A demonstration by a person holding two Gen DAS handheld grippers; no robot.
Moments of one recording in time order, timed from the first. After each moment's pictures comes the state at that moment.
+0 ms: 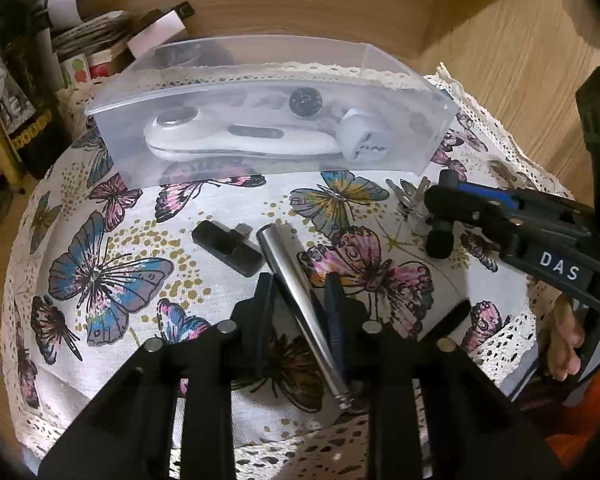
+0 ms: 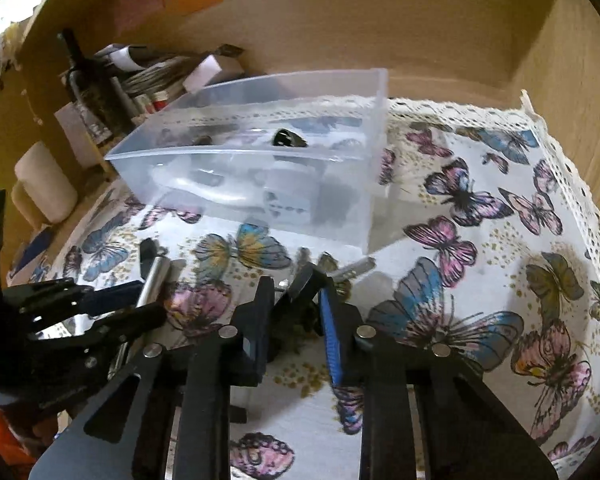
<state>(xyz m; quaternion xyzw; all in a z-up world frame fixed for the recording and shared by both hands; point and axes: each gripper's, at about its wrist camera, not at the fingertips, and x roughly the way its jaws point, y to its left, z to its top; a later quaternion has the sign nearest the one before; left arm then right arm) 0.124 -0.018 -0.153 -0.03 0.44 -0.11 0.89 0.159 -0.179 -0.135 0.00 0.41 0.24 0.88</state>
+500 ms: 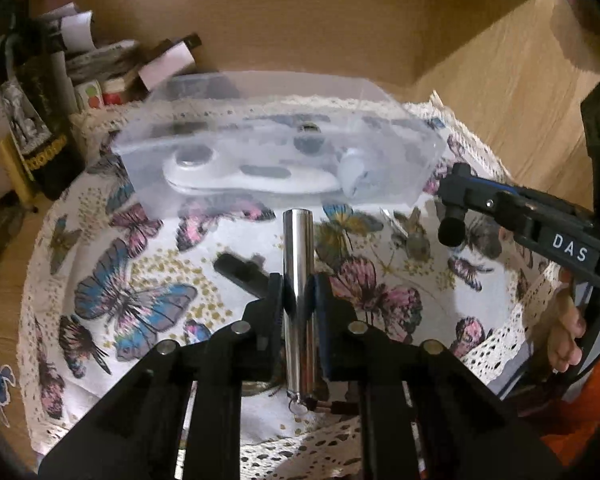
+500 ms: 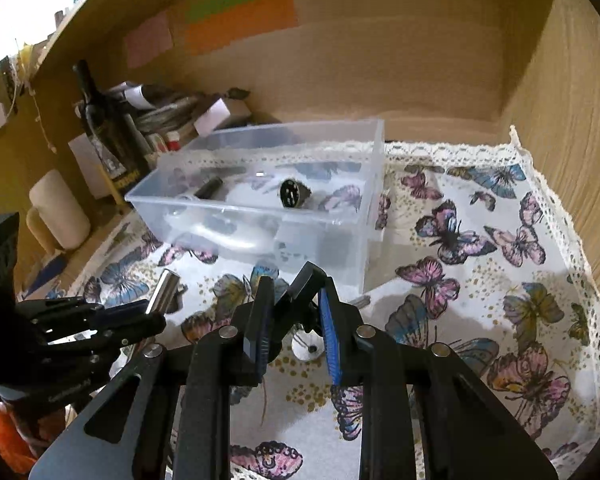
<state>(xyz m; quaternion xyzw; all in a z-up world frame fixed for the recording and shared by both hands) 0.114 -0.008 -0.125 -0.03 0.40 -0.11 0.91 0.151 -0.186 -0.105 0.02 0.36 0.24 0.90</state>
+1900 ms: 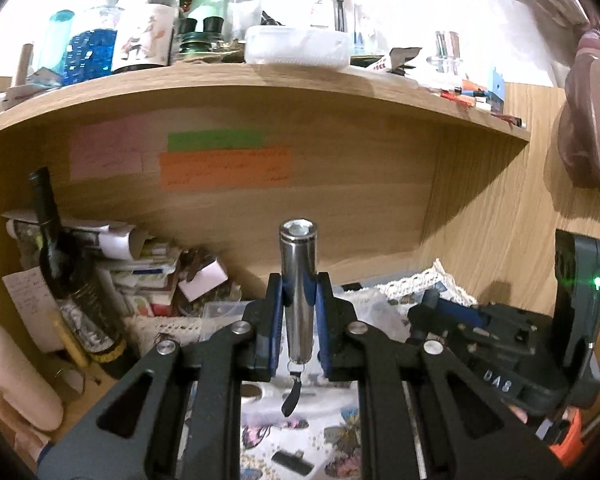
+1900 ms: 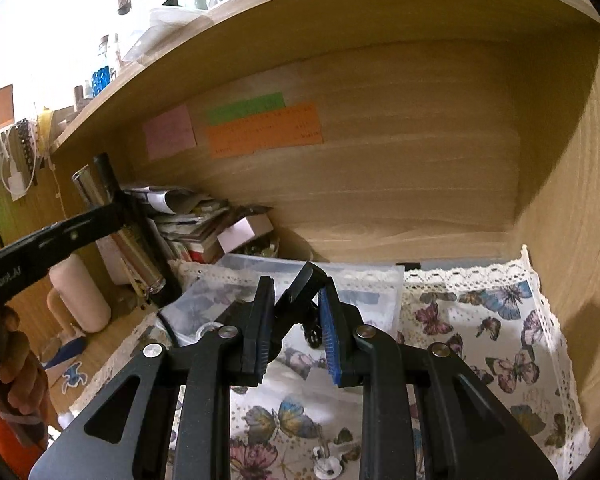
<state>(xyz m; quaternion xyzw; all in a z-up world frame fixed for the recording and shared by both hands) 0.153 0.011 0.026 -0.02 0.18 -0.08 0.98 0.182 -0.168 -0.035 0.04 0.23 0.26 0.94</state>
